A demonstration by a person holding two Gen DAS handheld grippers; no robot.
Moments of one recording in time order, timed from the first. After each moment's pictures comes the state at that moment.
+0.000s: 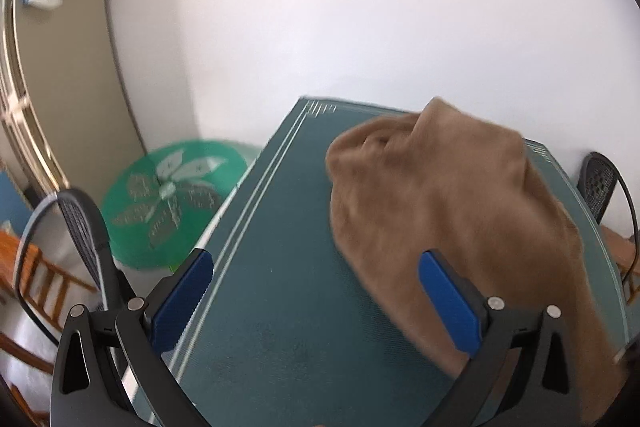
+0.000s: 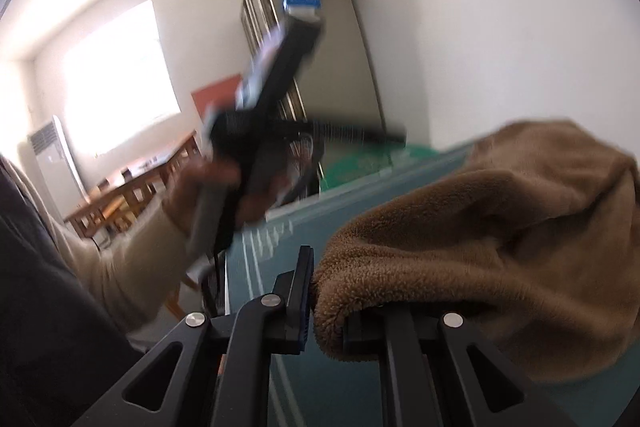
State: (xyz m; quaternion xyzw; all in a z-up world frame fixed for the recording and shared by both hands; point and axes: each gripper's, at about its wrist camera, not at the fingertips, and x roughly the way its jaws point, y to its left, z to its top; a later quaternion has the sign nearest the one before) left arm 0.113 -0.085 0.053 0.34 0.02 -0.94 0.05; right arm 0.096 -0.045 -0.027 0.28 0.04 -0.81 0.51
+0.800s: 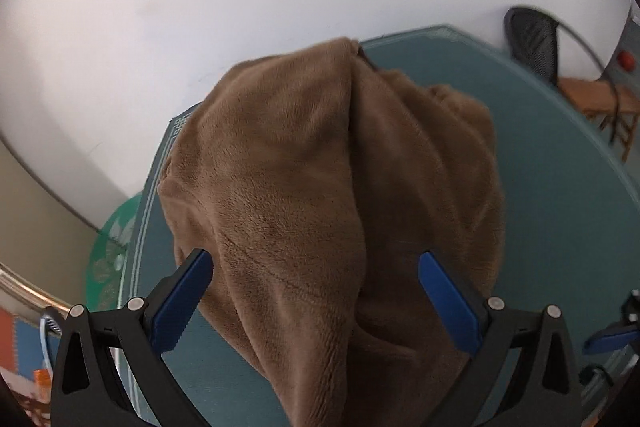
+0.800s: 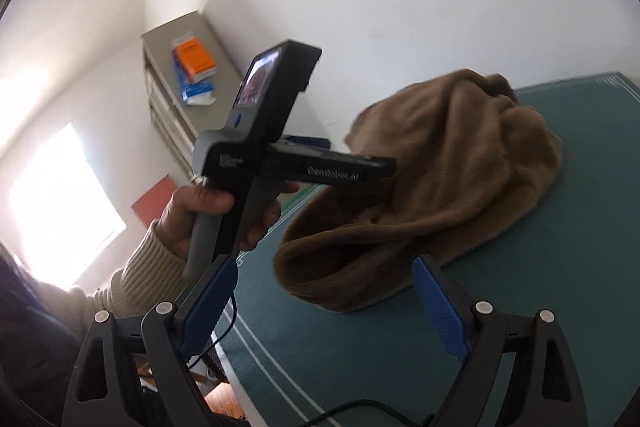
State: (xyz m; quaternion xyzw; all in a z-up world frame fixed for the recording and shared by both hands) left arm 0.055 0.093 0.006 0.42 -0.19 -0.88 -0.06; right arm 0.084 0.108 -0.065 0.27 -0.18 -0.87 0.37
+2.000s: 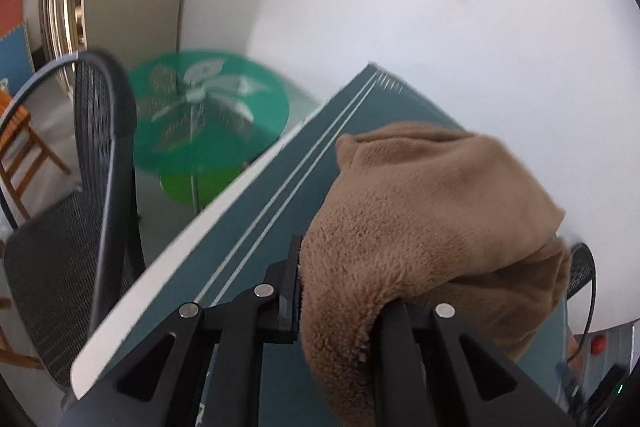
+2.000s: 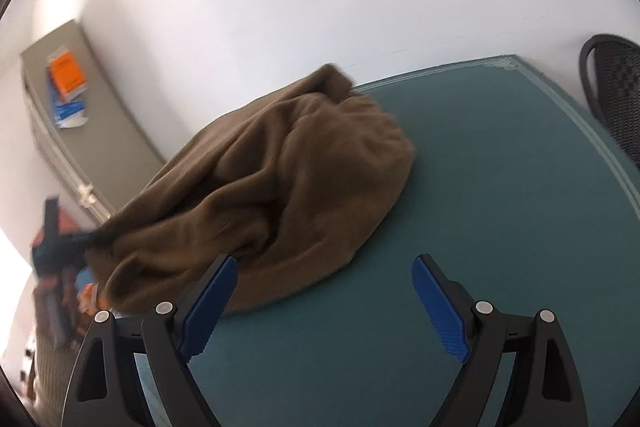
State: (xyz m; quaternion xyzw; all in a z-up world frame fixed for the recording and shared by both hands) left arm 0.110 -0.213 -0.006 0.41 0.25 -0.87 0.09; right arm 0.026 0.154 -0.064 0.35 -0.15 -0.91 0.14
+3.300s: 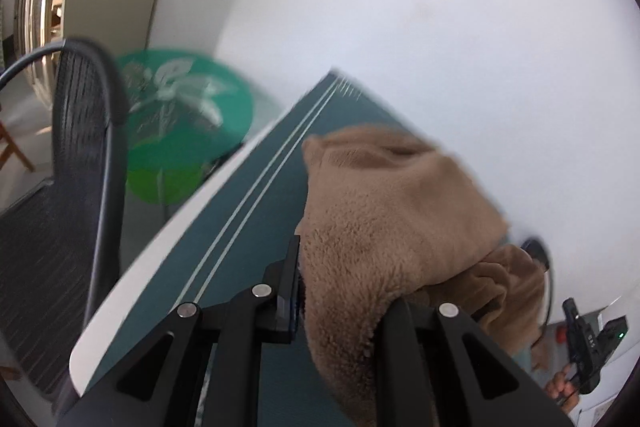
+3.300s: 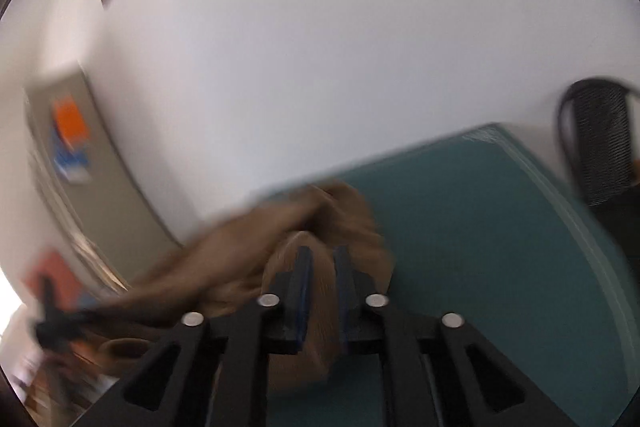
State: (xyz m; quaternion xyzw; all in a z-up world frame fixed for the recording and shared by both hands) left arm 0.157 -0.225 -0.010 0.40 0.27 -0.87 0.02; right arm 0.118 0.189 -0.008 0.24 -0.17 -0.95 0.10
